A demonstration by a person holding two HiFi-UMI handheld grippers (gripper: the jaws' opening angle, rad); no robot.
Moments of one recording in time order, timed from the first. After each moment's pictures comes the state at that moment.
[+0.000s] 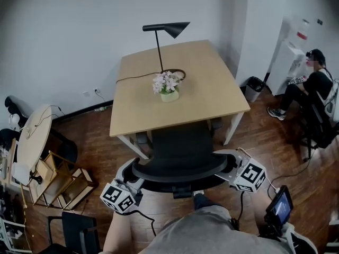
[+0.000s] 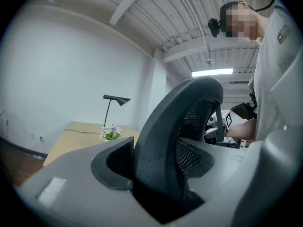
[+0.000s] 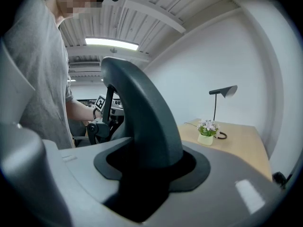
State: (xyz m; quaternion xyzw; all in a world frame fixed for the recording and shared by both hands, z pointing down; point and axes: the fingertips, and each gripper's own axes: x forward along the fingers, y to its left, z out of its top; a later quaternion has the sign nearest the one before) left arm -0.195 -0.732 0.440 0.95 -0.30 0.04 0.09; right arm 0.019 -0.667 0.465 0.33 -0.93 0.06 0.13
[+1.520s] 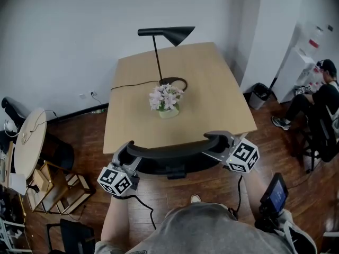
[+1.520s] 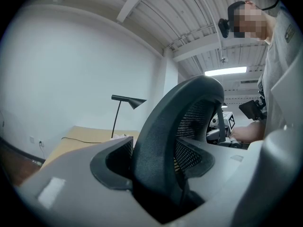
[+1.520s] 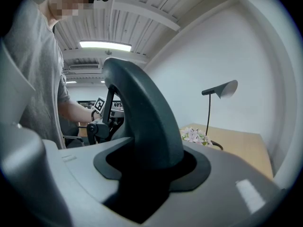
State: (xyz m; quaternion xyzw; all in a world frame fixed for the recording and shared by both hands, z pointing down) left arm -0.154 -0.938 0.450 0.94 -0.34 0.02 0.08; right arm 0.066 -0.885 0.469 0.31 -0.94 0.05 0.12
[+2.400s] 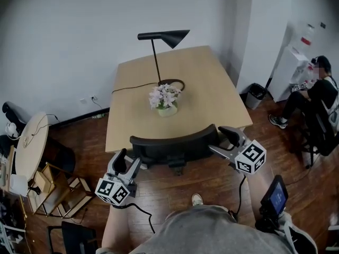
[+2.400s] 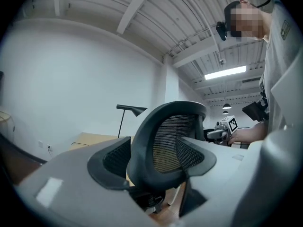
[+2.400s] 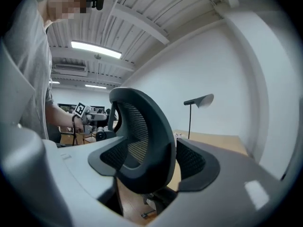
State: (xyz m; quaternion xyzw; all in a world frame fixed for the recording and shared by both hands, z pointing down) left arm -0.191 -0.877 0.422 0.93 -0.37 -0.01 0.06; right arm 0.108 -0.843 0.445 0.42 -0.90 0.04 0.07
